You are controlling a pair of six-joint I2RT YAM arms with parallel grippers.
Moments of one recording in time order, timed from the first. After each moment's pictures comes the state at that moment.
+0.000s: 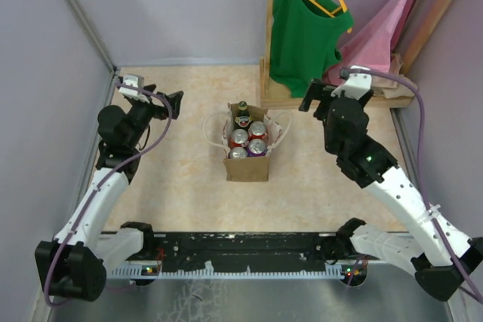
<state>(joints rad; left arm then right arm) -0.15 0.99 0.73 0.40 0.21 -0.11 0.59 0.93 1.08 -0.27 0.74 0.26</state>
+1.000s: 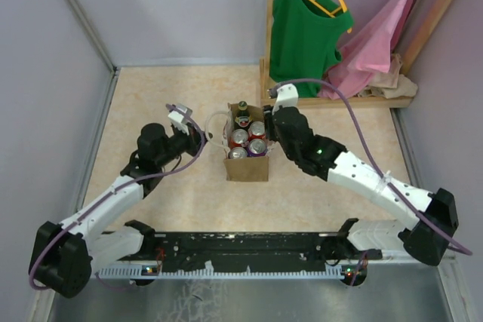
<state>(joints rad) -0.43 1.04 0.57 0.28 0.30 -0.20 0.86 1.18 1.05 -0.23 0.58 0.21</state>
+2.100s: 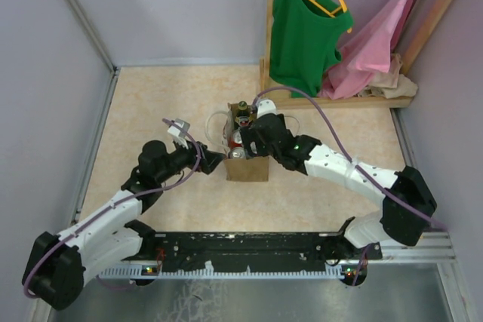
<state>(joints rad) -0.50 0.89 0.39 0.32 0.28 -0.40 0.86 1.39 1.02 -0.31 0.35 0.32</state>
